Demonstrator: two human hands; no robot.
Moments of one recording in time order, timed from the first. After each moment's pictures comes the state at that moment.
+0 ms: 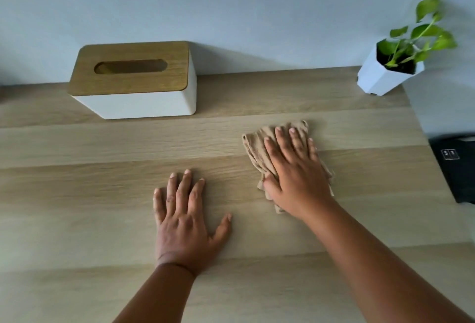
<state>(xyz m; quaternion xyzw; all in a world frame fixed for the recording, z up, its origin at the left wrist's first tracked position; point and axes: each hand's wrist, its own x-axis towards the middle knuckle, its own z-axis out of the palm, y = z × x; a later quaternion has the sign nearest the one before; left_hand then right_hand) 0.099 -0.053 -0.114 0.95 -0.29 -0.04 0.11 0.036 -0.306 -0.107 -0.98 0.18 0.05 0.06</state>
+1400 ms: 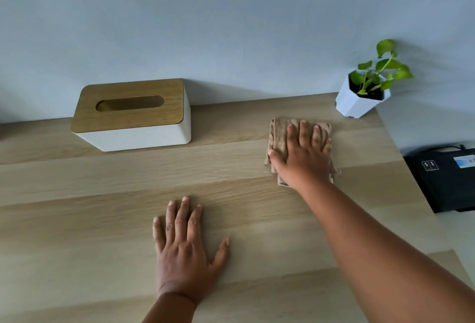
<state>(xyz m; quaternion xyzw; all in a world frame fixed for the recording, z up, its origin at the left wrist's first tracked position) 0.100 -0.052 -0.125 0.95 -0.30 -0.01 0.13 0.086 -0.374 -0.107 -0.92 0.39 0.06 0.06</state>
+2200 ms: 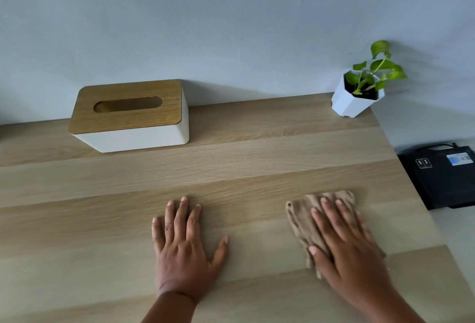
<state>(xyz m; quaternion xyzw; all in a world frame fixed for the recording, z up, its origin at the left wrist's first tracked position) 0.100 -0.051 -0.124 0.95 -0.30 -0.02 0.13 -0.118 -0.311 -0.106 -0.98 0.21 -0.02 0.04</state>
